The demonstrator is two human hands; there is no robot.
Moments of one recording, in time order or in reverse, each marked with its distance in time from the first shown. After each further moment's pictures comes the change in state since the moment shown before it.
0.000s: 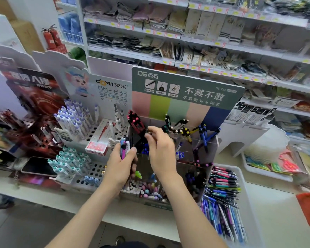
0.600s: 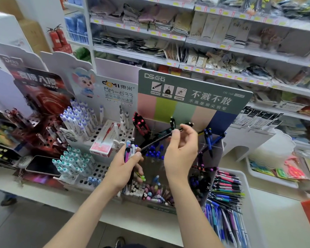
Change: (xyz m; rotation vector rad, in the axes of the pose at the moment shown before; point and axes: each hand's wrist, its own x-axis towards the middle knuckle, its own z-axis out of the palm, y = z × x) left_hand 0.000 0.006 -0.011 -0.057 -0.161 0.000; right_hand 0.008 -0.026 -0.026 0.405 0.387 0.391
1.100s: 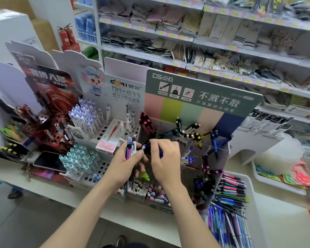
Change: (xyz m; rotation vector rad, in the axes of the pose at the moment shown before) left_hand 0.003 0.003 -0.013 0.001 -0.021 0.032; right_hand -0.022 0.040 0.015 -0.439 -0.439 -0.354
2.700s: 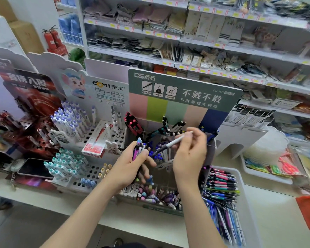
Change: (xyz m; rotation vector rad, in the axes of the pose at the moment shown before) left_hand -0.004 0.023 0.048 0.054 -0.196 -0.028; right_hand 0.015 -0.002 -0.079 0.469 0.416 0.358
